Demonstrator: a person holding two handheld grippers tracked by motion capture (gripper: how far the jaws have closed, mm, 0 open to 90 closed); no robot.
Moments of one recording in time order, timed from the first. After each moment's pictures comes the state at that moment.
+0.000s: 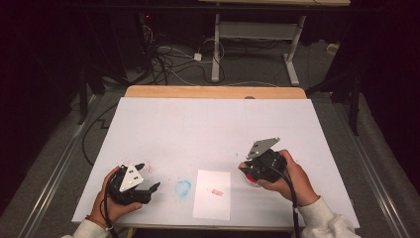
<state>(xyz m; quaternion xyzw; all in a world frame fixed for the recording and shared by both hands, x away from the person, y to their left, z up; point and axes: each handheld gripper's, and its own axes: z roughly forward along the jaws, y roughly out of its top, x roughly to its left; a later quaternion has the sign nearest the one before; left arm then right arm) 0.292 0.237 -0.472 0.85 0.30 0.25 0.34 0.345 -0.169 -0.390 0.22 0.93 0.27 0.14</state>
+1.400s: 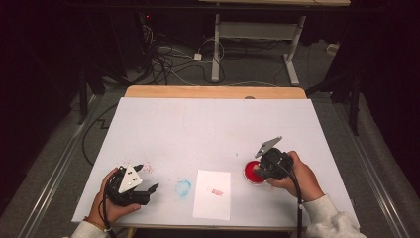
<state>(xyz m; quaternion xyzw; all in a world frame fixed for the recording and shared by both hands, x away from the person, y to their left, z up) 0.289 0.240 -0.473 0.85 0.30 0.26 0.34 0.367 -0.193 -0.422 0.27 0.94 0.19 0.12</state>
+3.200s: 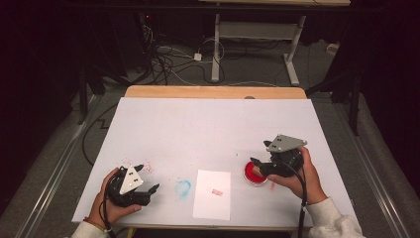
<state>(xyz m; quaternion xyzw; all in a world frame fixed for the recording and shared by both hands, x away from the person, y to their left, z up) 0.288 0.237 -0.471 0.86 0.30 0.26 0.33 0.349 -0.207 -0.393 0.28 0.85 0.36 0.26</state>
